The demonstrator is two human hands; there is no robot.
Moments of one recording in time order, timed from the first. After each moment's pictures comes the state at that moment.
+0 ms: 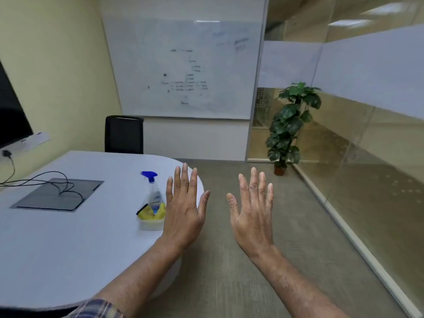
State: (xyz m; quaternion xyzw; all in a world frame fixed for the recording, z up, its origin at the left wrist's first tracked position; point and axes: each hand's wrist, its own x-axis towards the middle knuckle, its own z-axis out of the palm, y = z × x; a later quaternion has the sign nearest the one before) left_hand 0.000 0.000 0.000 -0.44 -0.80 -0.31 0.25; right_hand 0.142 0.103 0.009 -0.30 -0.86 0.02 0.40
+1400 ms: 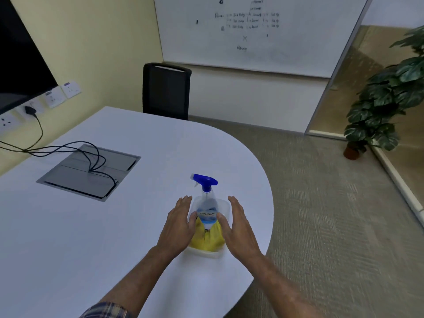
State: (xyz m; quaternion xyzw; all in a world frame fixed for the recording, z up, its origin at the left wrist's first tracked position) left_hand -0.411 0.019 -0.188 -0.26 -0.89 -0.35 -0.11; right_hand -0.292 0.165 -0.169 -0.26 -0.84 0.46 0.11
